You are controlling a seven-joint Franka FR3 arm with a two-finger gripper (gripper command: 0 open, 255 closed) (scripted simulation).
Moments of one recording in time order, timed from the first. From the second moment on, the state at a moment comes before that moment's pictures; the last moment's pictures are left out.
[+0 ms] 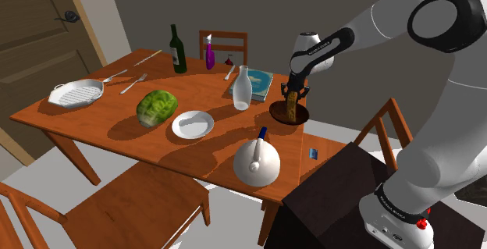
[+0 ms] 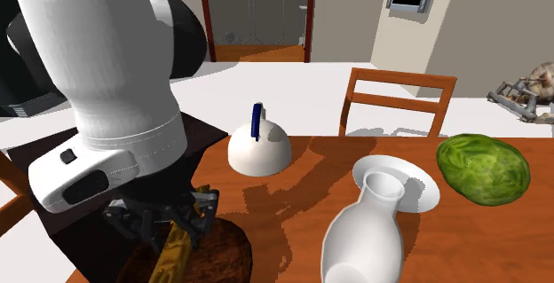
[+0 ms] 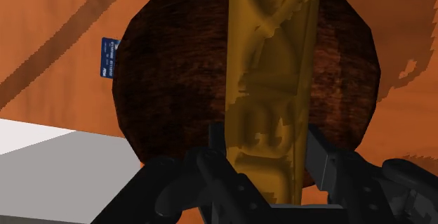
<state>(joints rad) -0.37 0.29 0.17 -2.12 -0.10 2.41 0.70</state>
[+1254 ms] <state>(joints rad) -0.36 0.39 0.15 -2.13 -0.14 2.55 0.72</state>
